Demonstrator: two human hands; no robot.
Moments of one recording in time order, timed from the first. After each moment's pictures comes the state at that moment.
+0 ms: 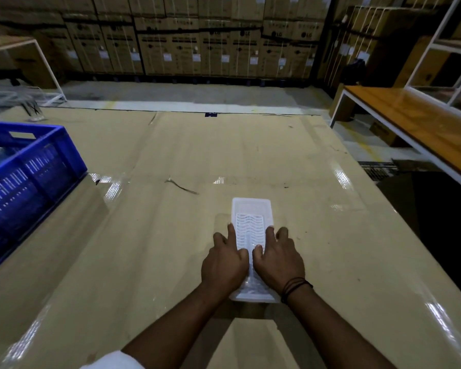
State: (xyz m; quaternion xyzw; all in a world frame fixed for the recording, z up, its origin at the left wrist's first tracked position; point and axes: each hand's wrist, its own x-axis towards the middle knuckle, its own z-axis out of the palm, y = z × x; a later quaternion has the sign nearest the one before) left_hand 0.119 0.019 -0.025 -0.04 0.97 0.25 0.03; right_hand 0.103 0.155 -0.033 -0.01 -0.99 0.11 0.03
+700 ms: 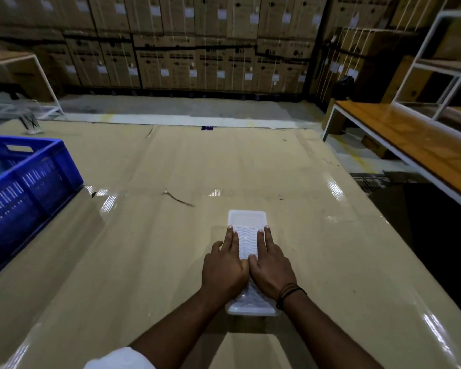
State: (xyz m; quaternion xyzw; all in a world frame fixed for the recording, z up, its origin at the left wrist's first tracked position) left_hand 0.103 0.019 -0.030 0.04 0.98 0.18 0.01; right_hand 0.089 0.158 -0.039 0.05 -0.98 0.17 -0.02
